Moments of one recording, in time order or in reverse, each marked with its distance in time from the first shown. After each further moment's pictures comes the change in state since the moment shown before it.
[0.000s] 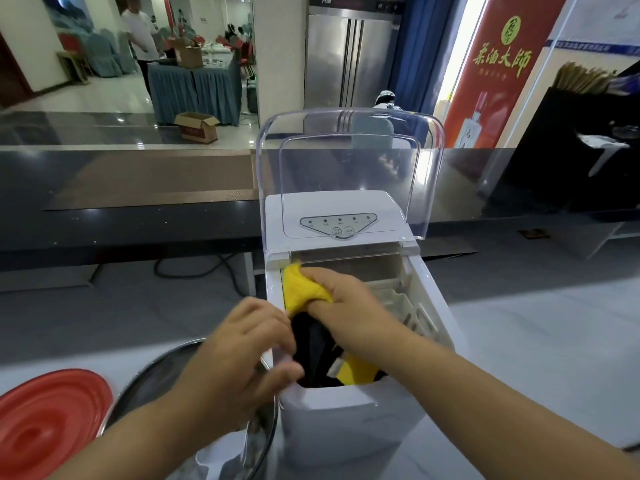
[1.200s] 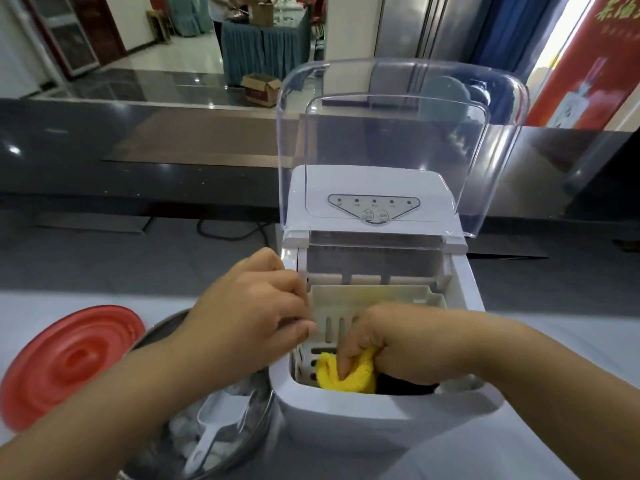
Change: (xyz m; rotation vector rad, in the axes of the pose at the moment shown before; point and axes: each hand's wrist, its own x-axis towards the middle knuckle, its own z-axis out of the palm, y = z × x) left_hand 0.034 0.014 -0.005 0.392 -0.264 -0.167; right_hand 0.004 0.016 -0.058 -0.563 -0.895 -0.126
